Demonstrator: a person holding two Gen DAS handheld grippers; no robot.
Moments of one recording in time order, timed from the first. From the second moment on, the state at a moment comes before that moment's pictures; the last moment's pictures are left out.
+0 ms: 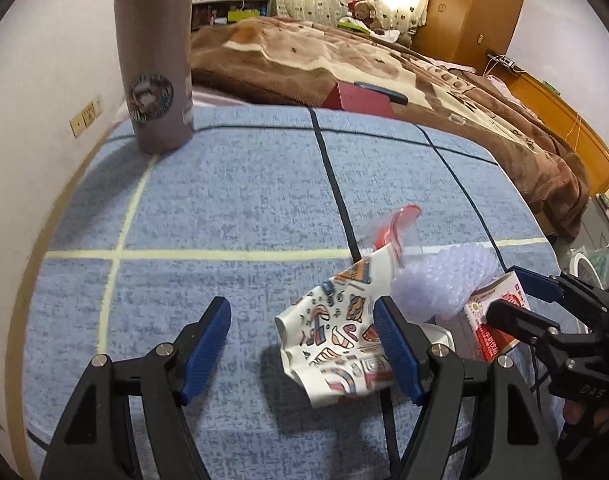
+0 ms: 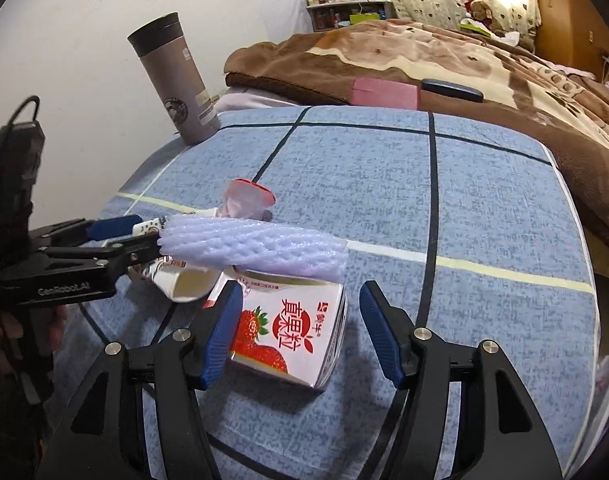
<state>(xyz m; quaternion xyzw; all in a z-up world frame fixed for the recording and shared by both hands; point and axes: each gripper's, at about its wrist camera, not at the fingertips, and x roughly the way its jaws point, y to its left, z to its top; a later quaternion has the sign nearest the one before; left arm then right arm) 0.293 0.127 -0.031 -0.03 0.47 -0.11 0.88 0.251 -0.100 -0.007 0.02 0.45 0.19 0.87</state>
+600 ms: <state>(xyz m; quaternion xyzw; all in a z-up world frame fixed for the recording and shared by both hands) 0.256 0.120 -0.032 -0.04 0.47 -0.17 0.87 0.224 -0.105 -0.011 0.06 0.47 0.22 0.85</state>
